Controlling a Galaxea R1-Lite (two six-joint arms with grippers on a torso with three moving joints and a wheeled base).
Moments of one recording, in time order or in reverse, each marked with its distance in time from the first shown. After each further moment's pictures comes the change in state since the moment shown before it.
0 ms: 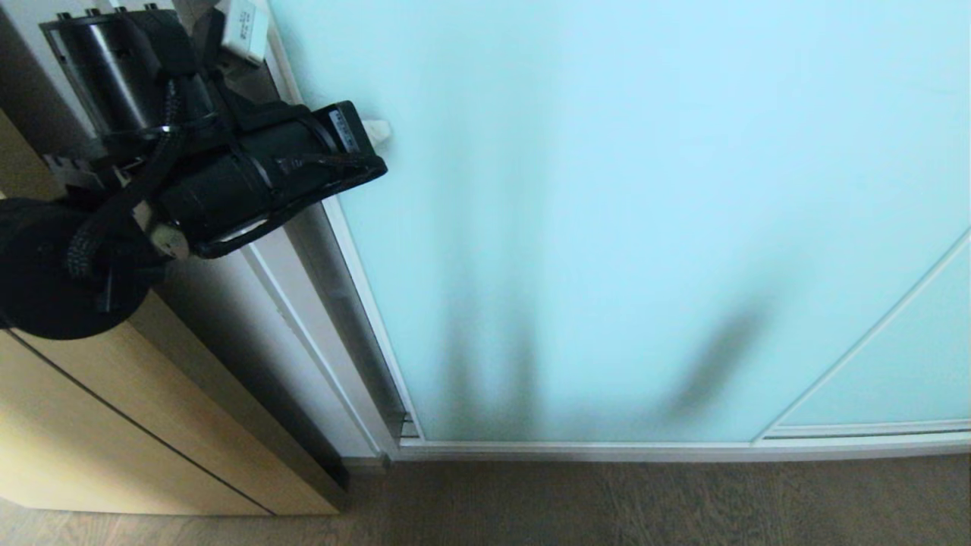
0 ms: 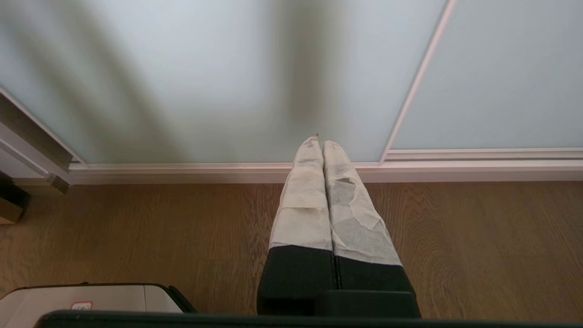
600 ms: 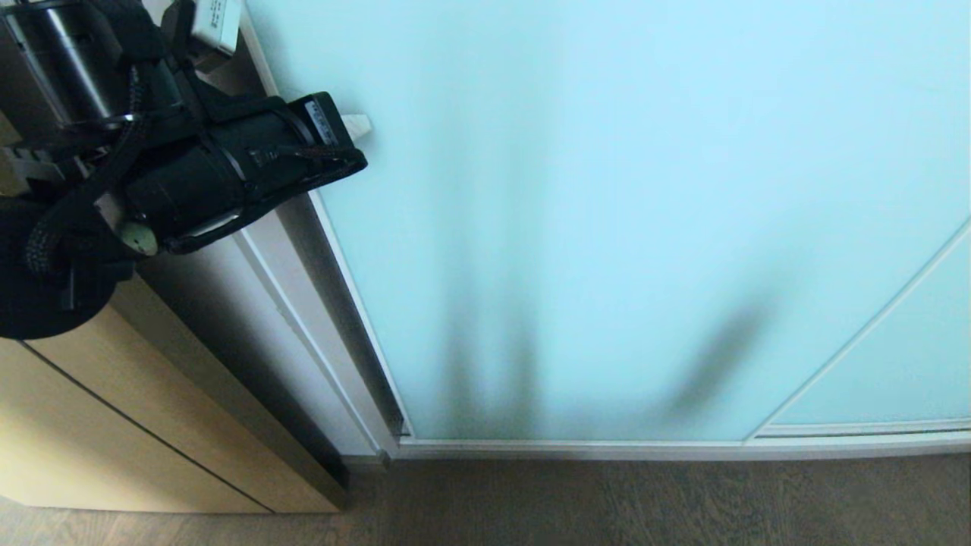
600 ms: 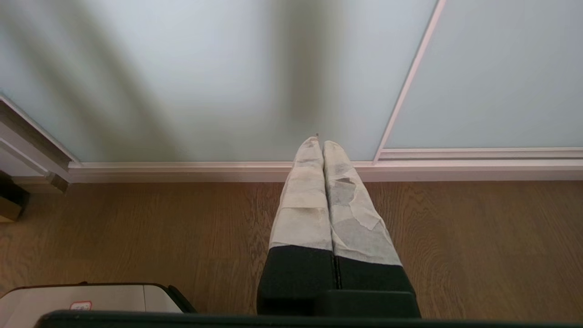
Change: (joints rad) left arm 0.005 -0.060 0.011 0.010 -0.006 0.006; right arm 0.000 0.000 0.000 -0.001 0.000 0.000
